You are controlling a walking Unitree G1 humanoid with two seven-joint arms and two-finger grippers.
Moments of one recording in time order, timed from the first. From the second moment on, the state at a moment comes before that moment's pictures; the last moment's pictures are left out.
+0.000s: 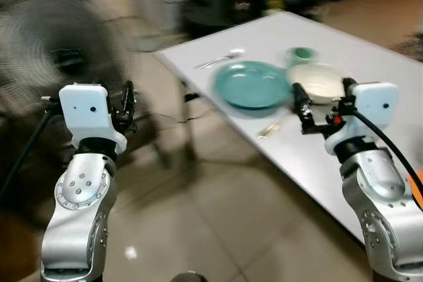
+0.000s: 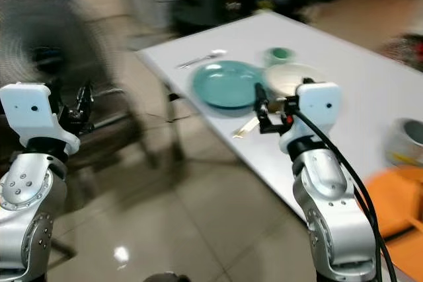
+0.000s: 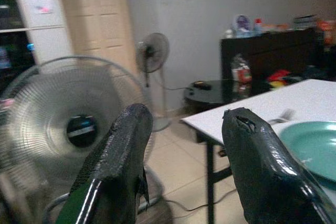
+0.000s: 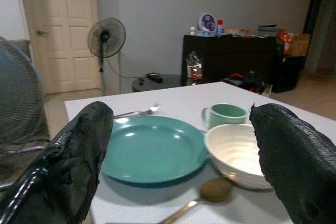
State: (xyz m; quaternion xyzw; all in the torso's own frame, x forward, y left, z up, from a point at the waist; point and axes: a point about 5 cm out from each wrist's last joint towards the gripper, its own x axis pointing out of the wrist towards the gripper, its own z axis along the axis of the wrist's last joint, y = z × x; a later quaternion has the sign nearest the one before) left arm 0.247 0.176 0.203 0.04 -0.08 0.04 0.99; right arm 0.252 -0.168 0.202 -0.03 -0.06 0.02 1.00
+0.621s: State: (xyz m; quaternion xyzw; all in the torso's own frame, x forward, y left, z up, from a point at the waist) left arm 0.237 0.178 0.182 0.07 -0.02 -0.02 1.00; right arm 0.238 -0.149 0.169 0.03 0.03 0.07 1.00
